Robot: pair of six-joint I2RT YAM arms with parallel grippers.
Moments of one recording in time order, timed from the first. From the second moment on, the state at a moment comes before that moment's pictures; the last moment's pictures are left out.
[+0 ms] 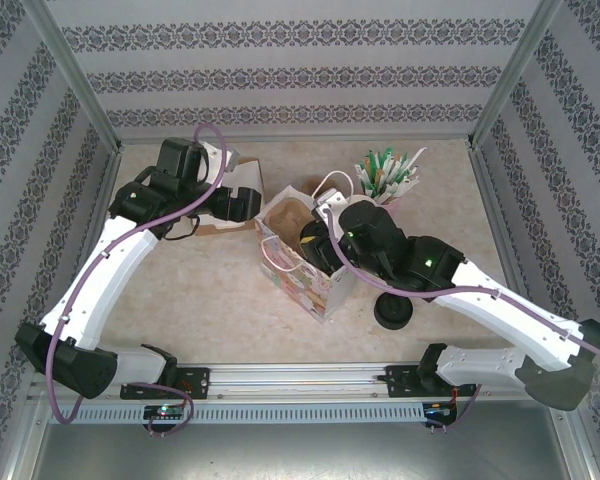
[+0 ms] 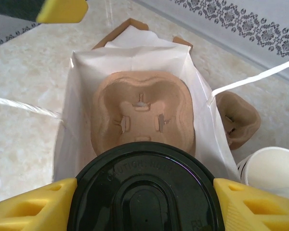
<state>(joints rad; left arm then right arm) -0.36 1.32 1.49 -0.92 0.28 -0.16 0.96 1.14 1.25 -0.72 0.24 0.12</state>
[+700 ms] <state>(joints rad) -0.36 1.34 1.47 -0.92 0.38 -0.13 0.90 1.17 1.13 -0.61 0.13 0.10</state>
